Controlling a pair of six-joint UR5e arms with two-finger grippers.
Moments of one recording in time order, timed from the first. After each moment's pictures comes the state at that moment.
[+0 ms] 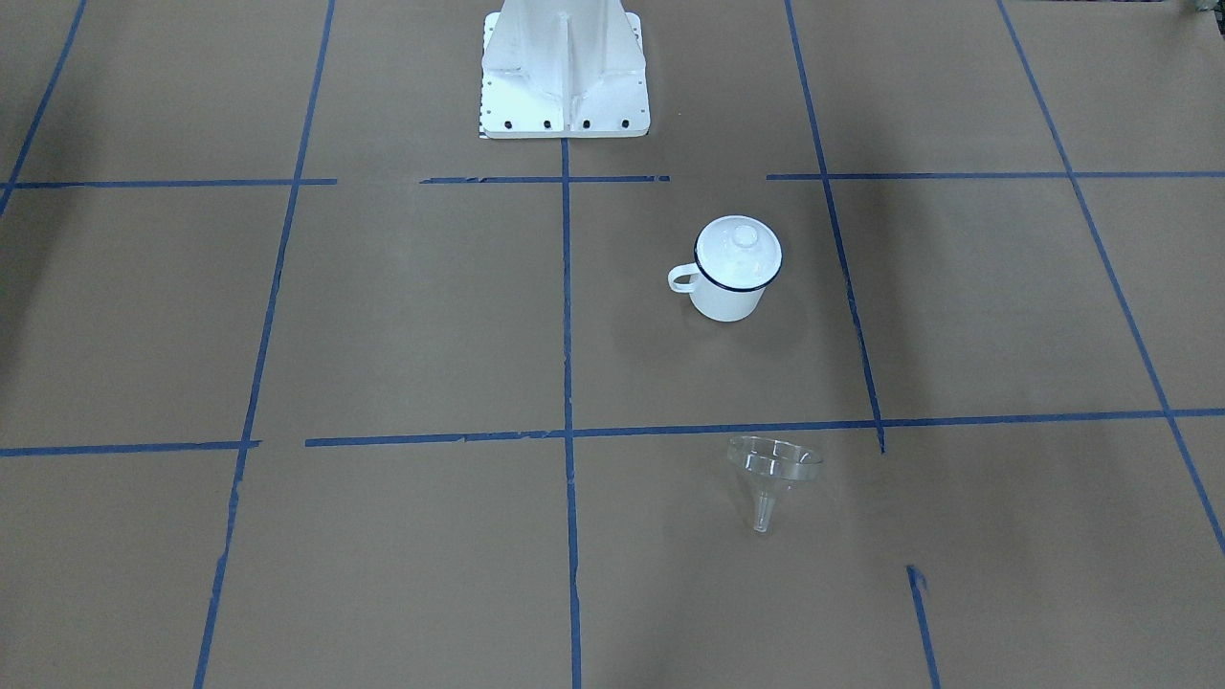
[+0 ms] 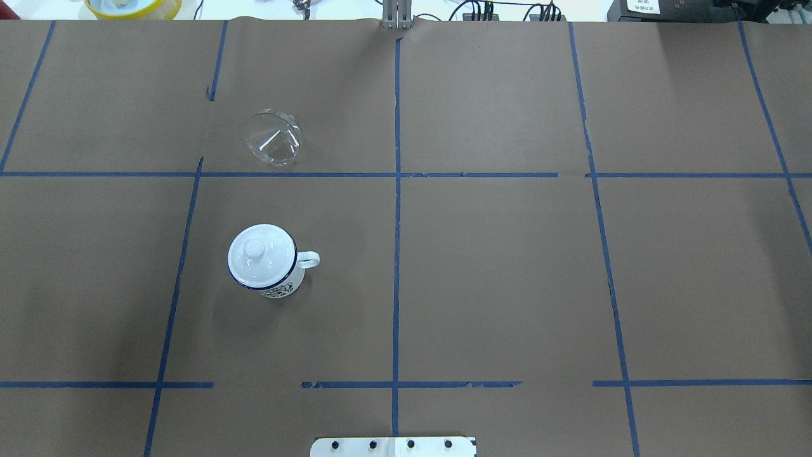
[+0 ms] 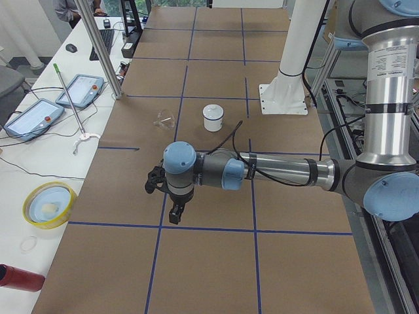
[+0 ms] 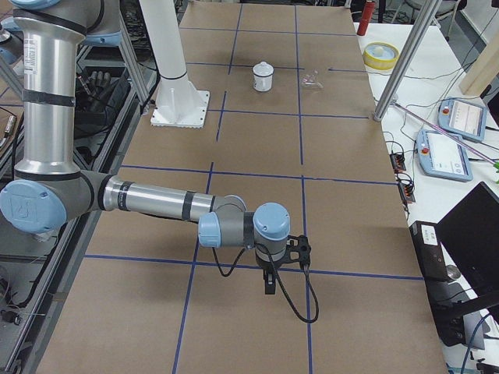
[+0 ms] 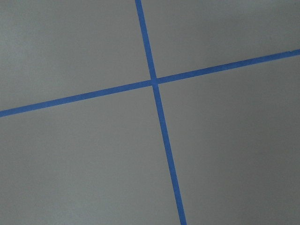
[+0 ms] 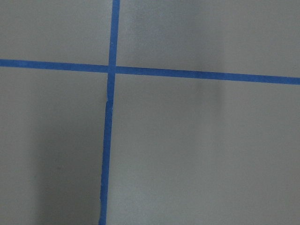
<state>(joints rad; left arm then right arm) -1.56 -1.53 -1.71 -1.70 -2.36 0.14 1.56 -1.68 1.56 -1.39 2.29 0.01</state>
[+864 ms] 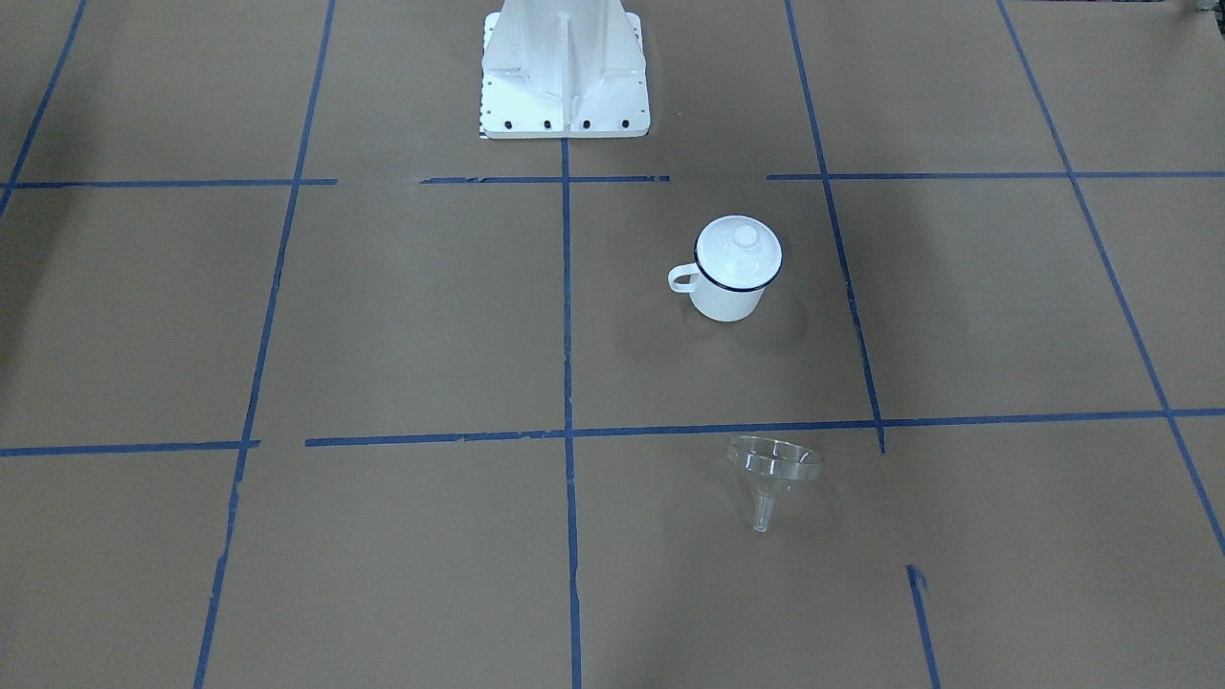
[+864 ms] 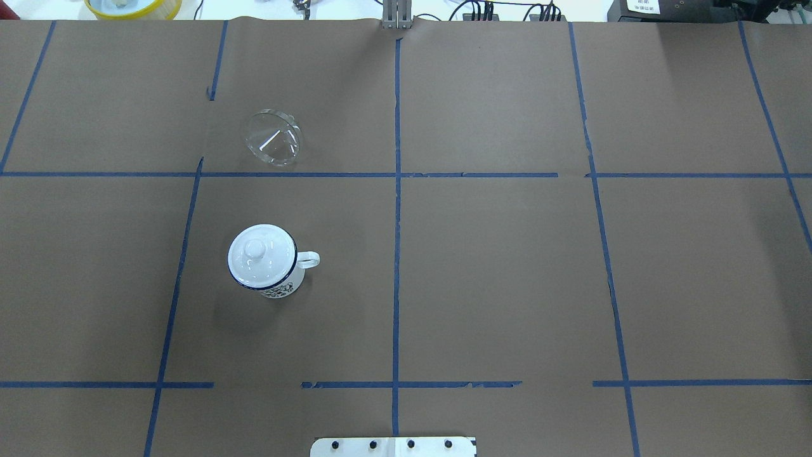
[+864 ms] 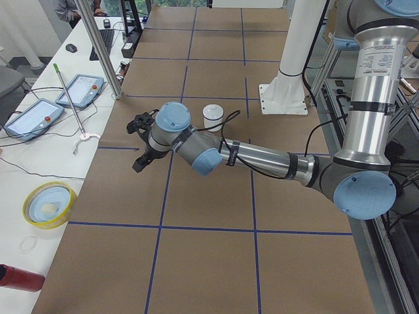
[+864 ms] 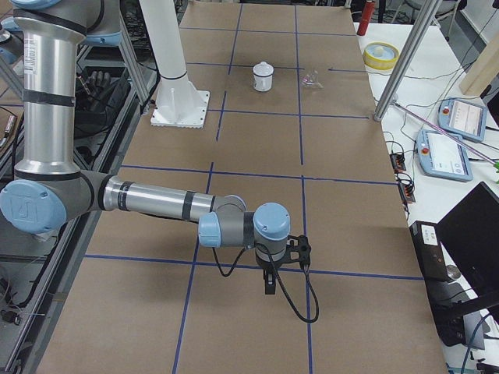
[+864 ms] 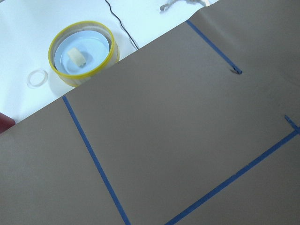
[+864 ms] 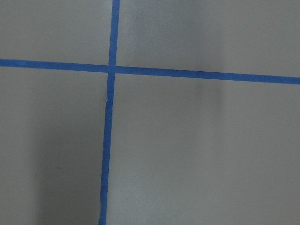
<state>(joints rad) -1.43 -1.64 -1.70 -2.17 -2.37 -0.03 1.56 -1.68 1.56 -1.39 2.29 0.01</state>
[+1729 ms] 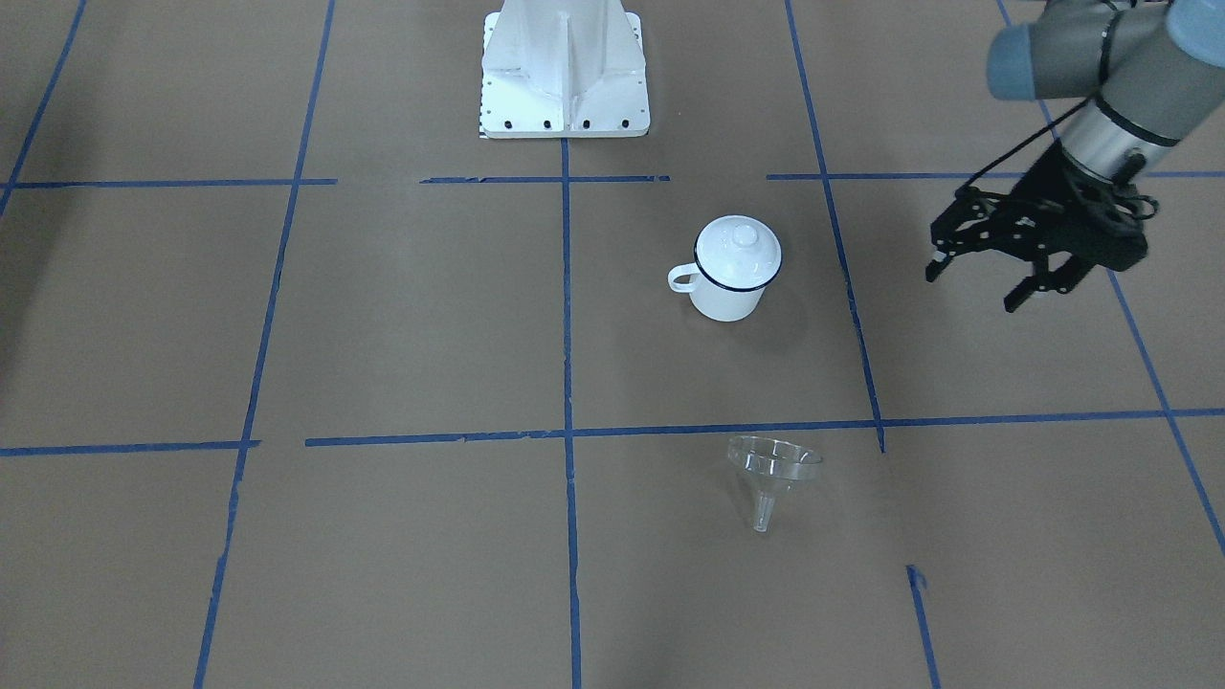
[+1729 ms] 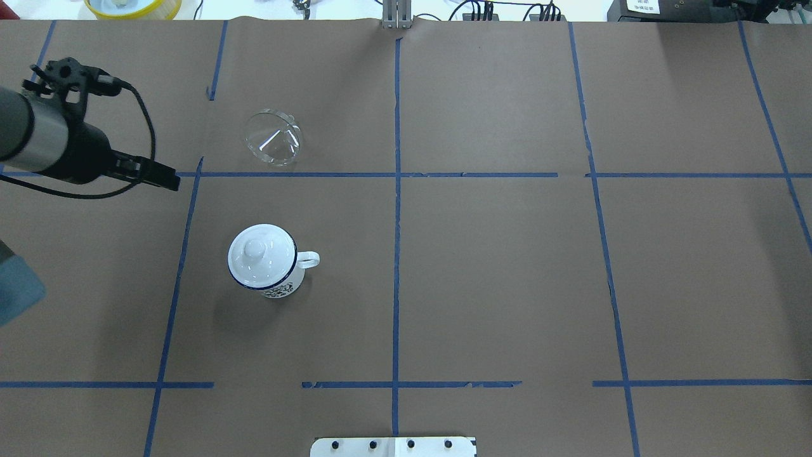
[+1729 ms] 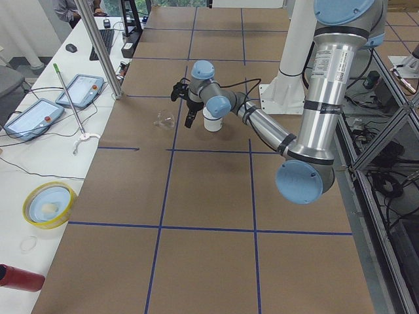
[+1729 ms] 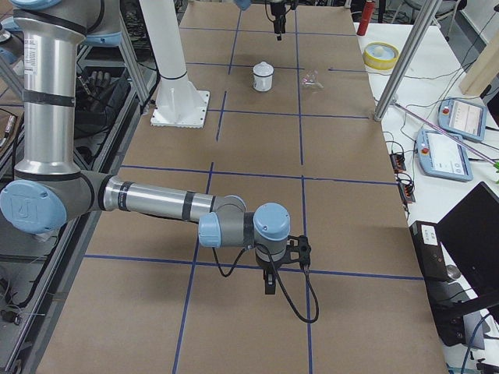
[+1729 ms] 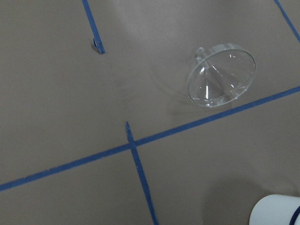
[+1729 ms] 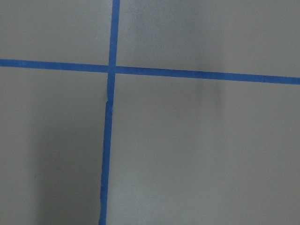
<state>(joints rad) -0.84 -1.78 -2.04 -1.77 -2.03 -0.85 1.56 -1.68 1.56 -1.39 2.29 0.01</state>
